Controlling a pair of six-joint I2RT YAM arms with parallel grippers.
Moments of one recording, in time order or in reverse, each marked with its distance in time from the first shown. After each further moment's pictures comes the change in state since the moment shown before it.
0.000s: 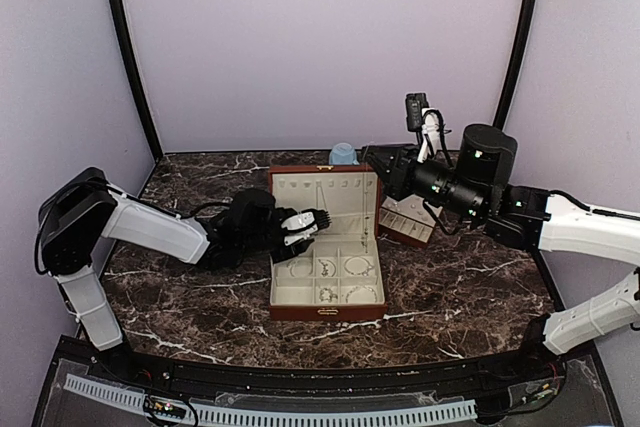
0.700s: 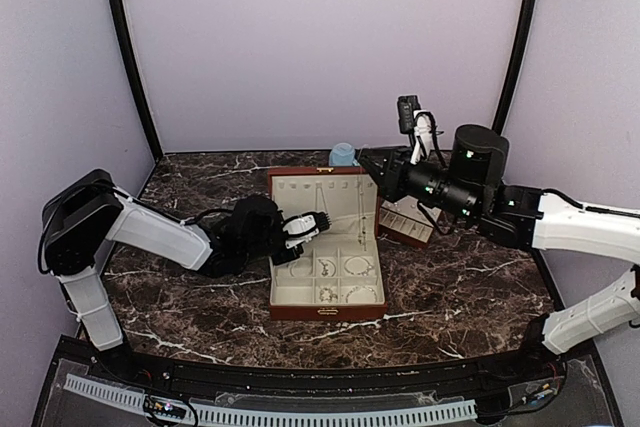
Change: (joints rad) left arm -0.027 0.026 -0.024 0.072 -0.105 0.002; right arm 0.000 0.029 0.005 0.010 -0.023 0.003
